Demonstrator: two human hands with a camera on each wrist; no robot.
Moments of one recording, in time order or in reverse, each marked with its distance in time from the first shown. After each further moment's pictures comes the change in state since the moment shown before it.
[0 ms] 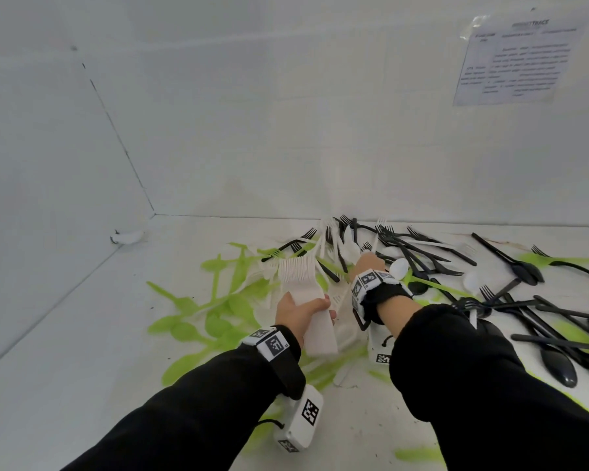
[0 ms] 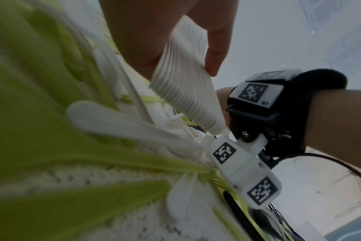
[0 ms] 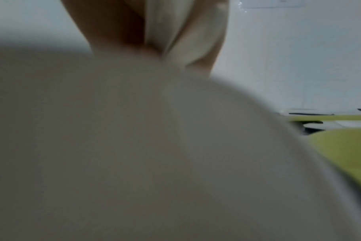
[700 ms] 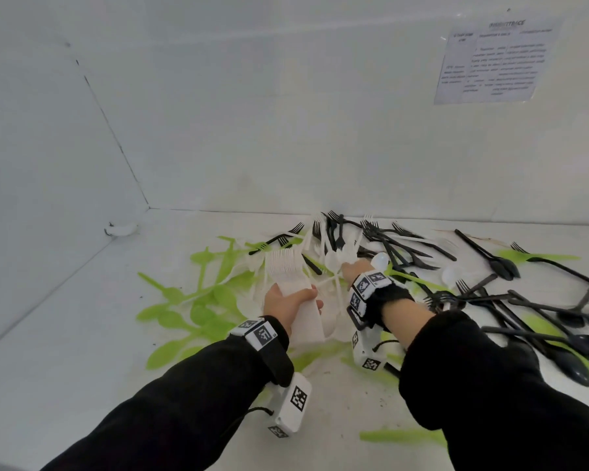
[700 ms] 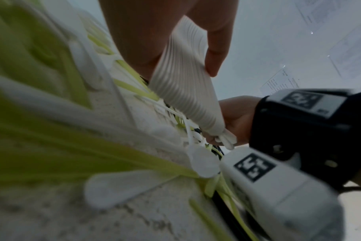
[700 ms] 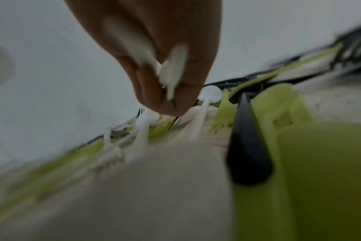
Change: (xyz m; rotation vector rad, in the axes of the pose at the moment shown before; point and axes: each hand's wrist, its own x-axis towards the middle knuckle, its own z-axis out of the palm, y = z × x) left_hand -0.014 -0.003 0.023 0.004 0.072 0.052; right_hand -0.019 0.029 -0.014 0.219 -0.209 0.058
